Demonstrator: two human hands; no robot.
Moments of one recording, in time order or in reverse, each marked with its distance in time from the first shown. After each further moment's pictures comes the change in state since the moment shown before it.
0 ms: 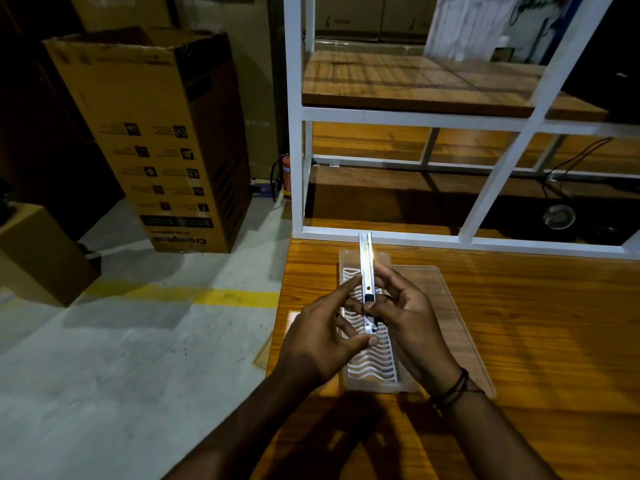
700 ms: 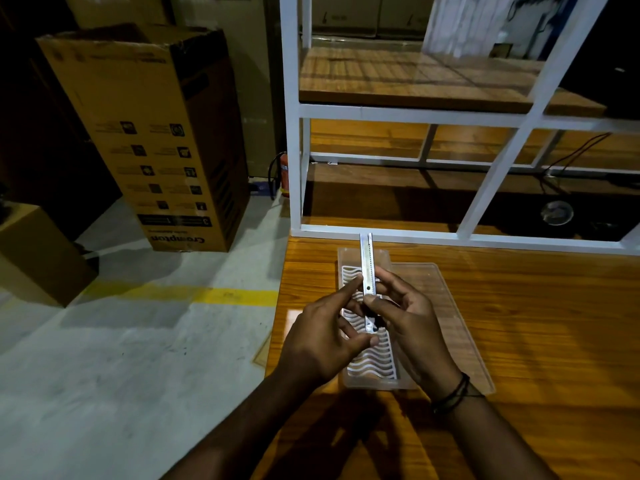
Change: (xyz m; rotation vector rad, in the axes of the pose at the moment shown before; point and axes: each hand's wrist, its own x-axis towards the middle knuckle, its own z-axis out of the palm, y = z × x) left_hand 0.001 -0.002 0.004 -0.016 -0.027 0.005; right_hand -0.007 0.002 -0.001 0.024 0.041 0.023
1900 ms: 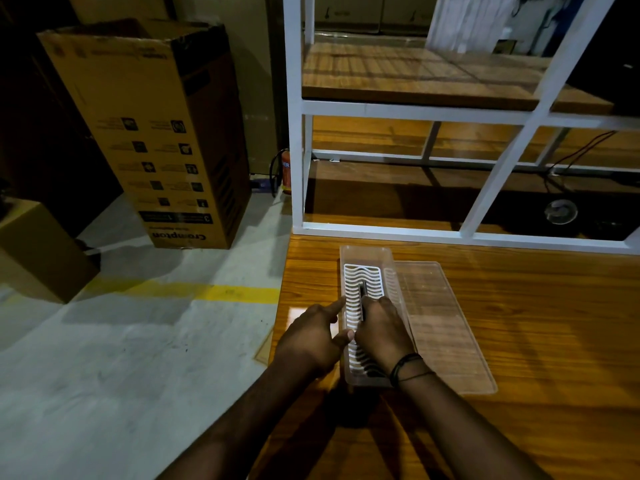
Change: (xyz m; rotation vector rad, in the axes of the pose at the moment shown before) left_hand 0.009 -0.031 0.005 0.309 -0.140 -0.311; right_hand 0.025 0.042 0.021 -1.096 -0.035 0.193
